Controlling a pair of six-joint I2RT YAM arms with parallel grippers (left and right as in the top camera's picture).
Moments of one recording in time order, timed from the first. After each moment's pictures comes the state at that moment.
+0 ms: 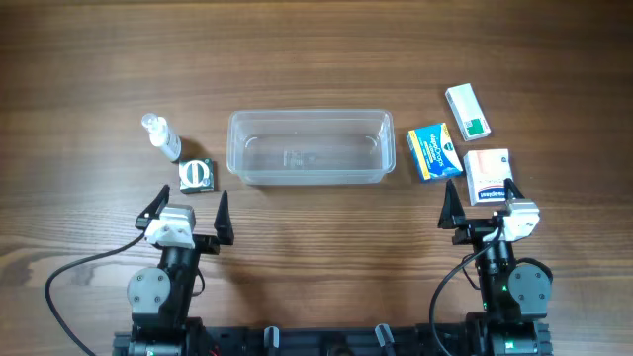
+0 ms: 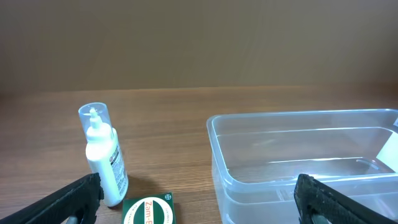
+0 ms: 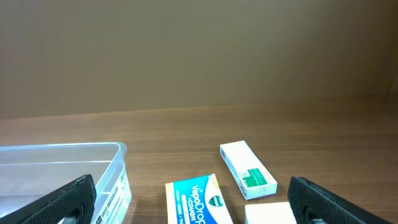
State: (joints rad) left arm -0.03 0.01 0.02 -0.09 0.08 -0.02; right arm 0.01 0.02 0.01 0.00 -0.03 0.09
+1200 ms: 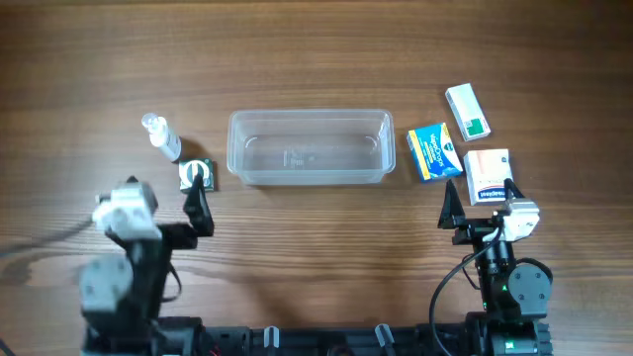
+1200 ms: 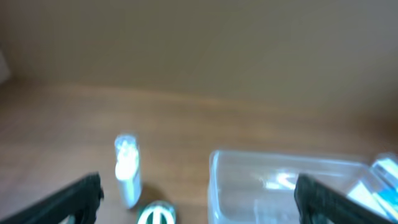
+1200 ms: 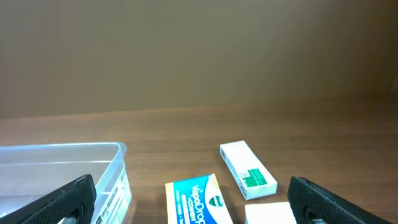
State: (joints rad) left arm -0.03 0.33 0.58 -0.46 0.00 -0.14; right arm 0.01 0.02 0.01 0.00 -0.03 0.09
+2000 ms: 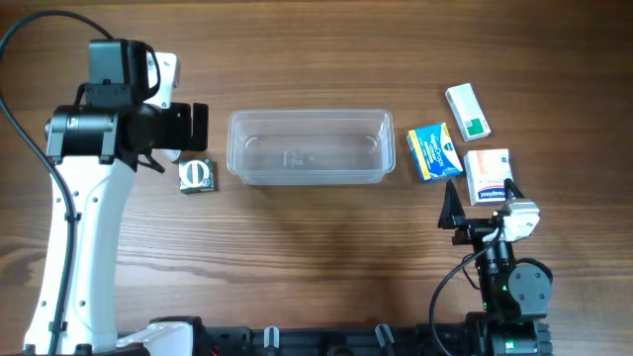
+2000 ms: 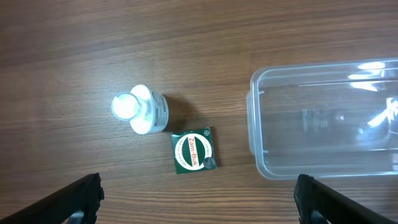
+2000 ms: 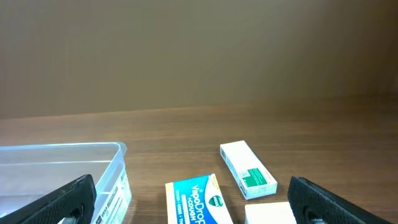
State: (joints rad) left arm -0.01 1.42 1.47 -1.11 -0.03 0.07; right arm 0.01 0.02 0.01 0.00 -0.03 0.09
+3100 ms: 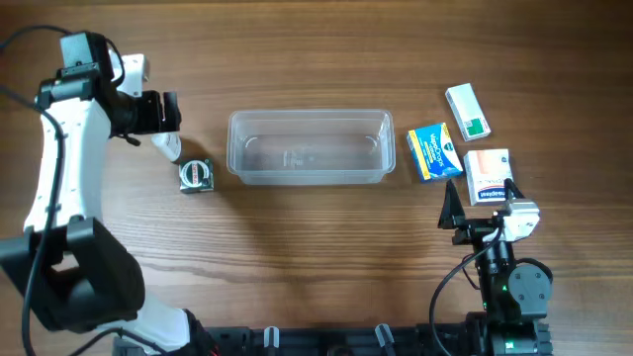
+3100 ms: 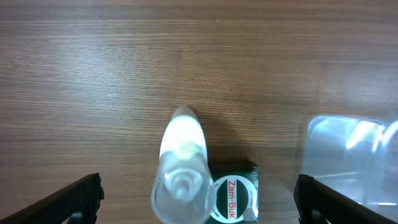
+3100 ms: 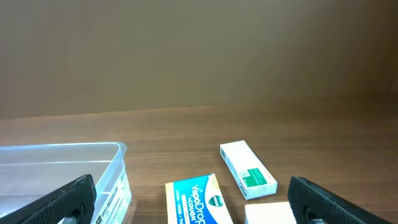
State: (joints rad) left arm 0.22 1.77 1.48 -0.94 0.13 0.14; right arm 0.01 0.02 0.01 0.00 -0.03 0.09
